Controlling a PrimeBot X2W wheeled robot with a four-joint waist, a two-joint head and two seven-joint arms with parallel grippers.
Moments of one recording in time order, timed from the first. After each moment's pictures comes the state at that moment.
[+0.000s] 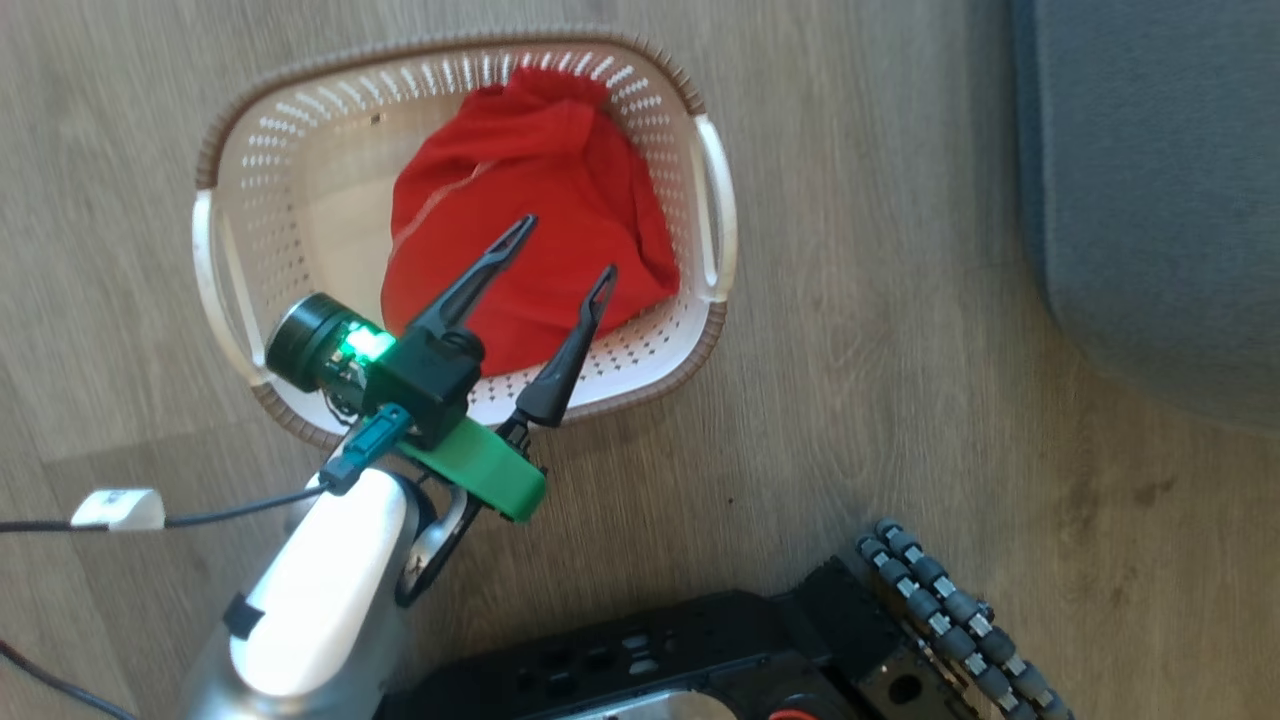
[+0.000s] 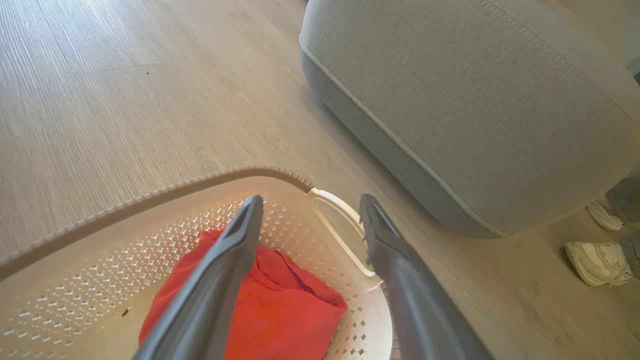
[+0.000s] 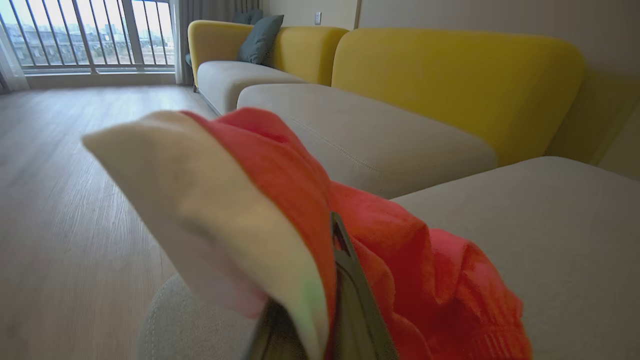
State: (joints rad) left arm -0.43 0.17 -0.47 0.16 -0.17 -0.12 -0.26; right arm -1.35 -0.49 -0.38 0.94 0.24 0.13 -0.26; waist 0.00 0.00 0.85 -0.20
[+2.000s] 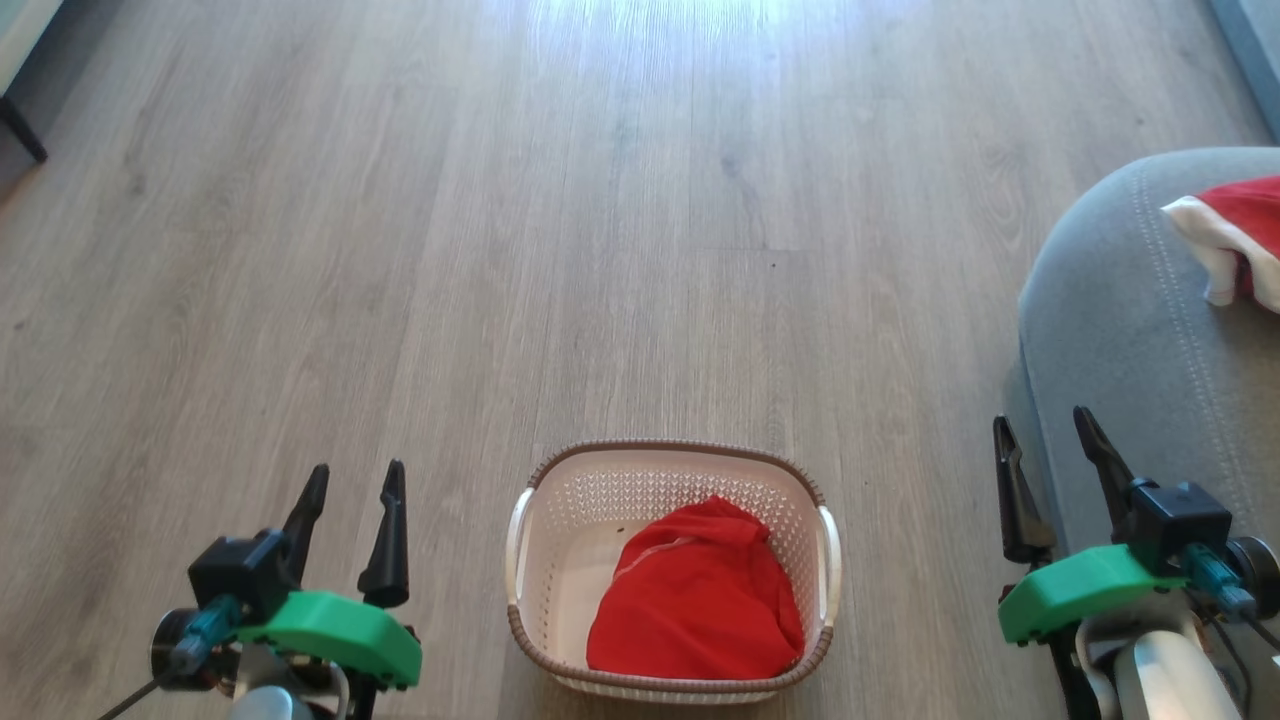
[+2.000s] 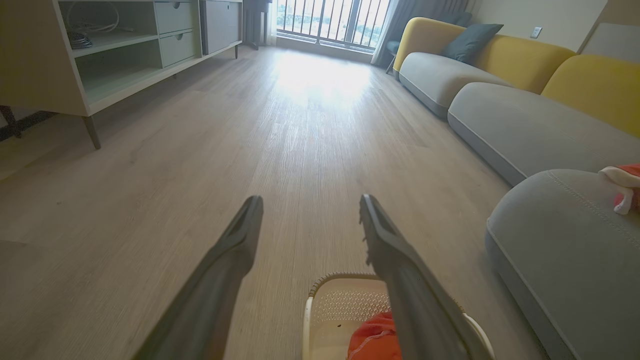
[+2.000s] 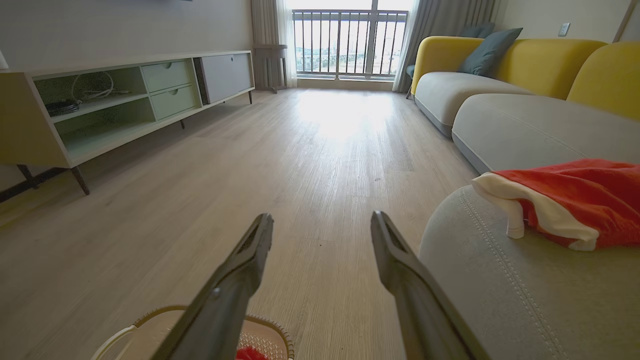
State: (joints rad) left arm -0.03 0.05 -0.05 0.27 -0.25 -0.07 -0.26; right arm -0.05 -0.06 -0.09 0.27 0.06 0.13 -0.26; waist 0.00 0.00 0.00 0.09
